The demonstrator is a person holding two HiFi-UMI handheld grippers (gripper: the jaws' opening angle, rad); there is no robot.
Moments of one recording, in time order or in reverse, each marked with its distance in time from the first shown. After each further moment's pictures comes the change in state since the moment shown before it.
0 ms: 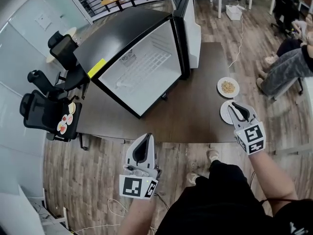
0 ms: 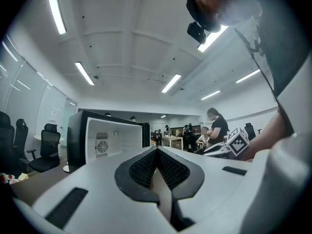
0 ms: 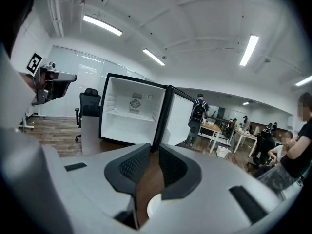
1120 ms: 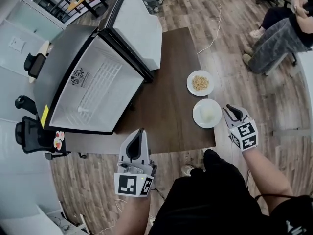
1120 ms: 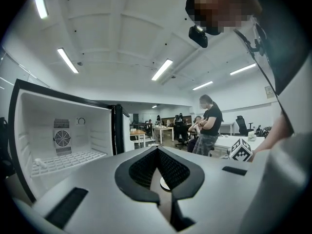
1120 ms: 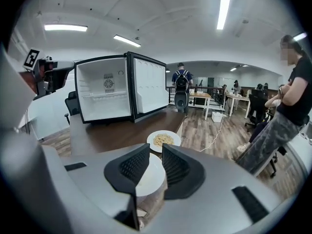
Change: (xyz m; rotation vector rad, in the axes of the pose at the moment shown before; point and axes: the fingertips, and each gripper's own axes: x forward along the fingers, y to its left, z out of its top) left arm 0.185 -0.109 -0.042 0.032 0.127 -0.110; right arm 0.013 -0.136 -0.182 0.288 0.207 -0.019
